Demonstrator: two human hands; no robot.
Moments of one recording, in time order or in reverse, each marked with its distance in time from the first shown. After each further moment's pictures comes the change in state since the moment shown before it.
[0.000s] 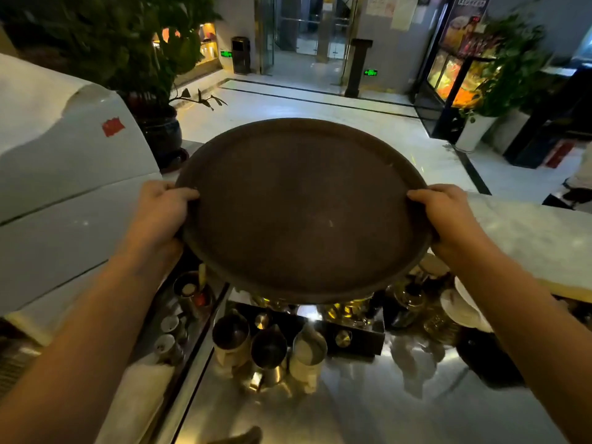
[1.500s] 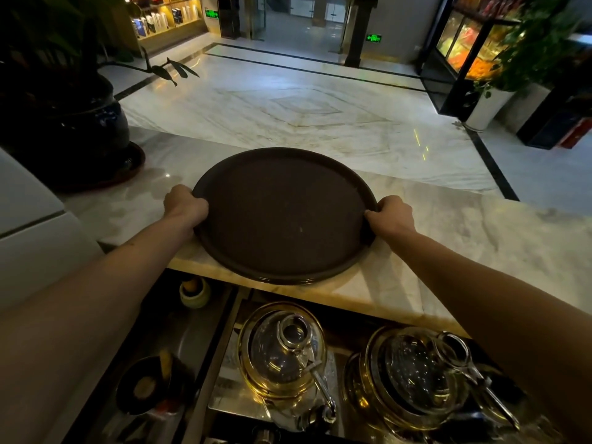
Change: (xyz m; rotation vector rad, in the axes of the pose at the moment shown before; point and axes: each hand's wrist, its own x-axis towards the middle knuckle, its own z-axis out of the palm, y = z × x) left_hand 0.347 -0.119 0.135 0.741 0.048 0.005; right_hand 0.298 0.125 0.197 -0.706 -0.041 -0.006
